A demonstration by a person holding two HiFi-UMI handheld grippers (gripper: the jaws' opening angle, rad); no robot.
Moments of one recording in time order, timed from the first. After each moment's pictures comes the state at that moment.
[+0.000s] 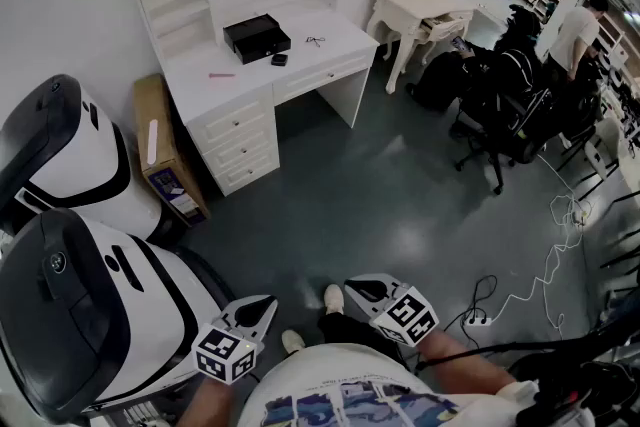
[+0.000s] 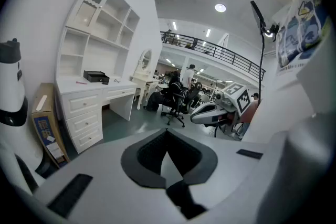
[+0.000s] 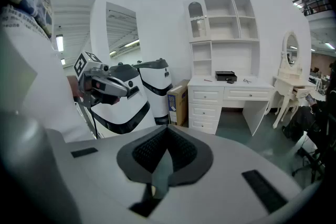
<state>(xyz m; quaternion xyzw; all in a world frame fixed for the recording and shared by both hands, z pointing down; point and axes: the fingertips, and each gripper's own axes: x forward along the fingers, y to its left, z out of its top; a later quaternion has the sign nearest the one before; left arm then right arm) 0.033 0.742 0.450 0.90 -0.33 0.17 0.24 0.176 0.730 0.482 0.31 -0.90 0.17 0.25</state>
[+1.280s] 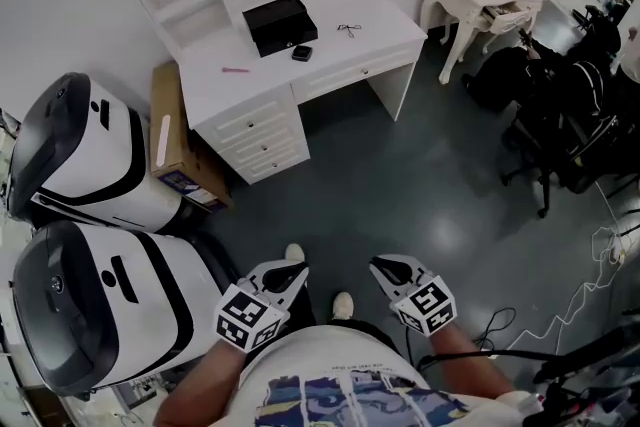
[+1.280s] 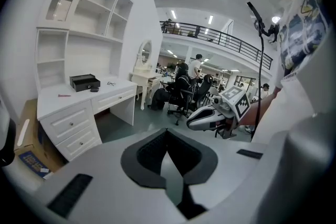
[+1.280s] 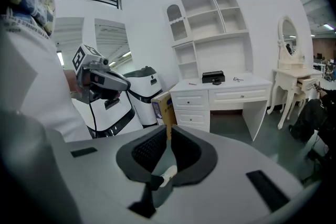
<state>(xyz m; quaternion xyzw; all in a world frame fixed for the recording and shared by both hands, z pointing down) 0.166 0.531 0.449 0.89 -0.34 0.22 0.22 0.288 0.525 0.509 0.30 -0.91 0.19 0.21</state>
